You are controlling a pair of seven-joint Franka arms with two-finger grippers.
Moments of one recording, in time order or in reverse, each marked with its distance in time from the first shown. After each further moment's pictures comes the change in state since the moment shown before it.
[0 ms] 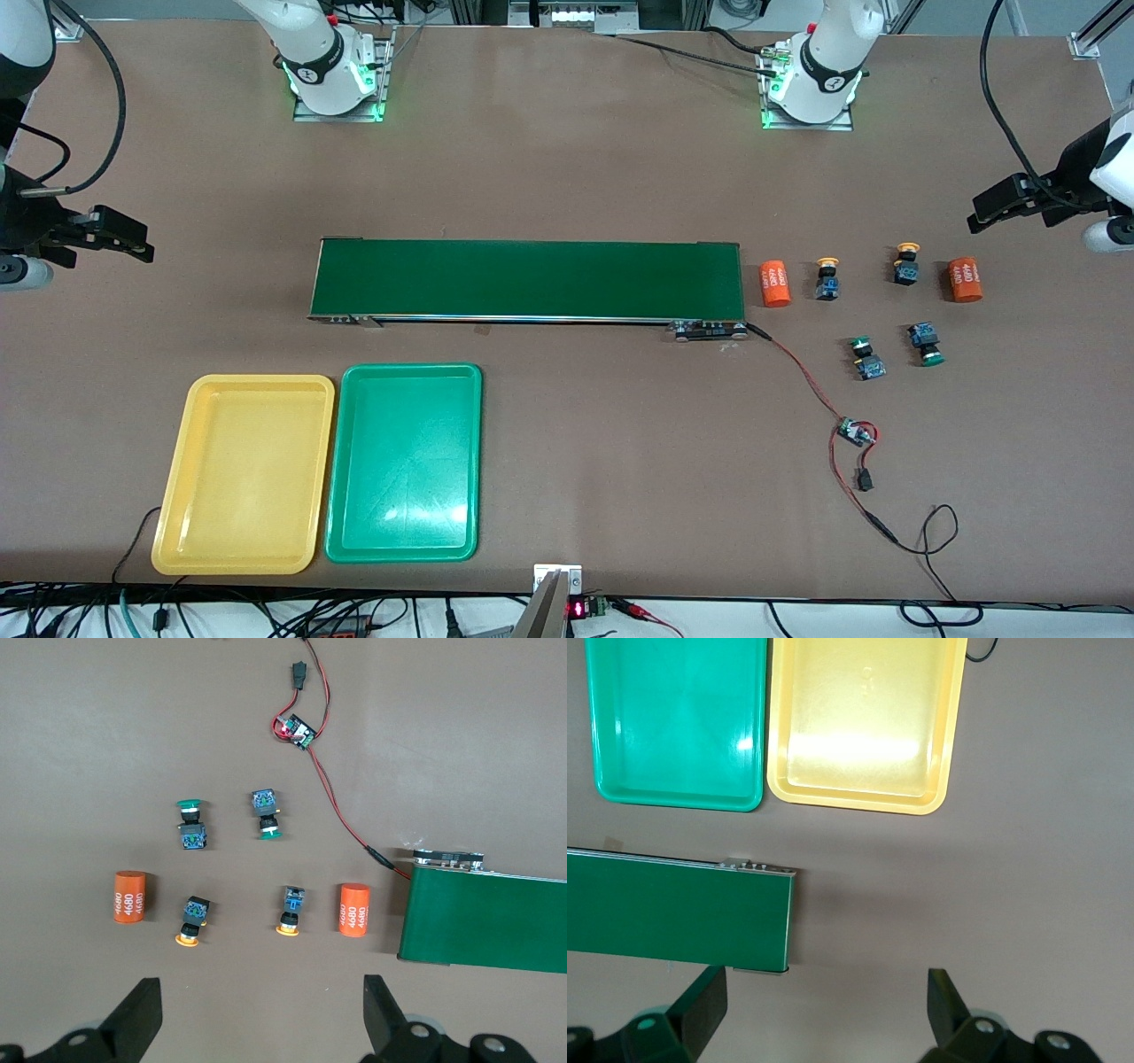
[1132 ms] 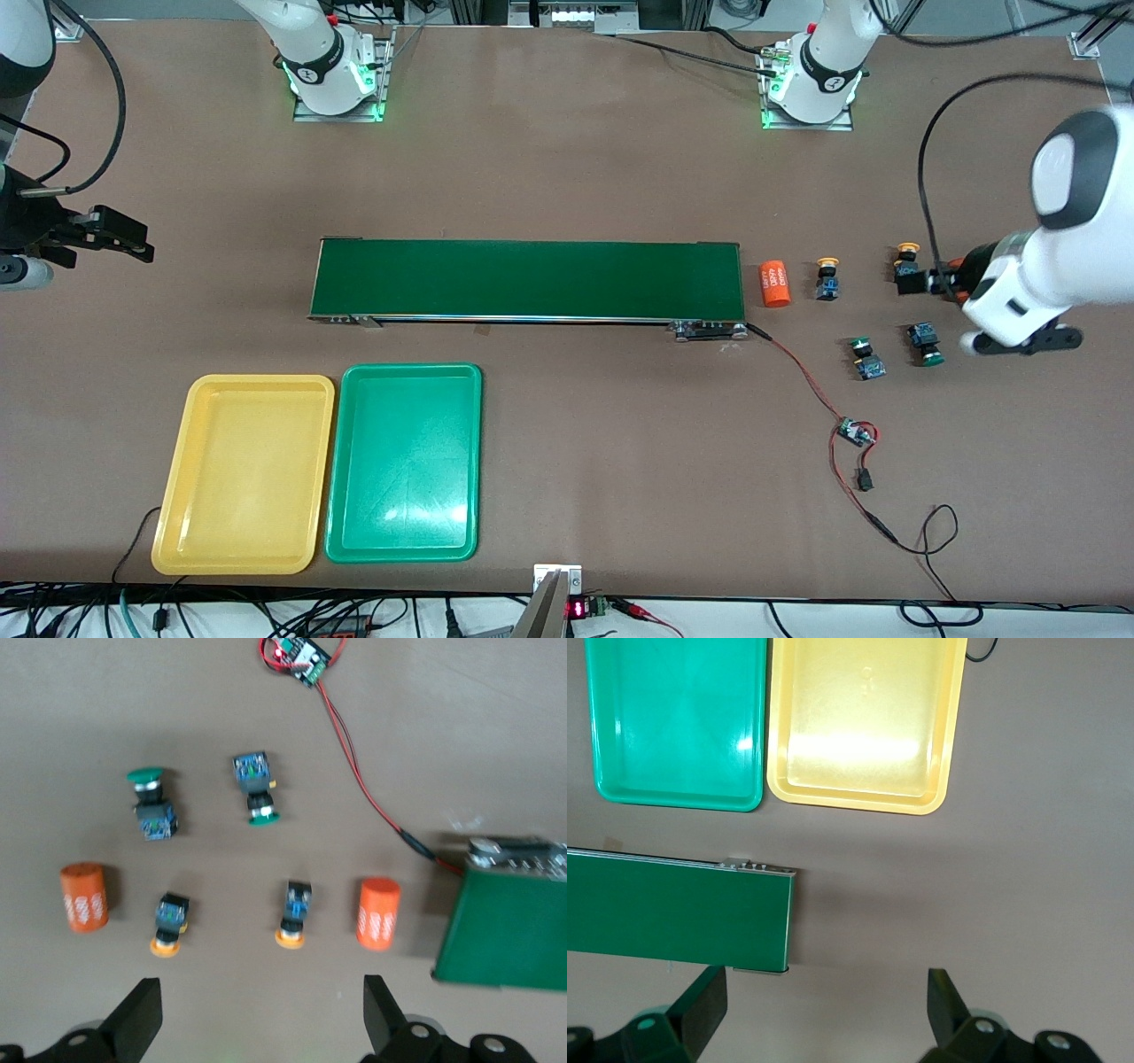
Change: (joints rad) left arm -0.004 0.349 -0.010 0.048 0.000 0.067 -0.001; right arm 0.000 0.000 0.000 0.000 0.000 0.000 0.000
